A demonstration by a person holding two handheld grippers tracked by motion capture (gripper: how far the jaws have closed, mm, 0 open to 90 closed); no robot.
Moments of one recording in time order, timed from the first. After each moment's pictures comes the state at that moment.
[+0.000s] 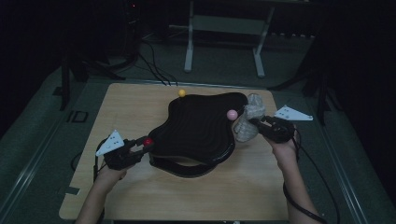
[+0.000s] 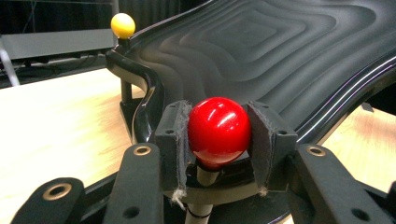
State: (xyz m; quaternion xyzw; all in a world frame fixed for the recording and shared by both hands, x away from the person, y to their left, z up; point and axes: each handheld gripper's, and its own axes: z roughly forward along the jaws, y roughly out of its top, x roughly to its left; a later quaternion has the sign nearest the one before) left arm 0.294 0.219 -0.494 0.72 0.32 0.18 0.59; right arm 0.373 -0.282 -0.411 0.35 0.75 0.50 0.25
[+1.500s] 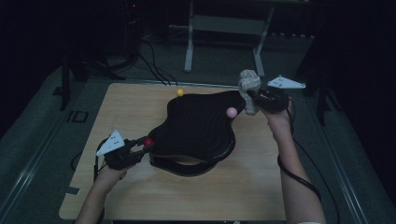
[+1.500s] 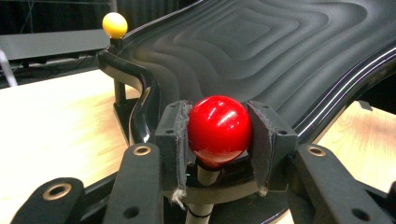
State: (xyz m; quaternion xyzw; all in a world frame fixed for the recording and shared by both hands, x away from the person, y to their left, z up) left arm 0.295 0.218 -0.493 0.72 0.32 0.18 0.58; right arm 0.441 -0.261 -0.367 0.35 0.75 0.49 0.28
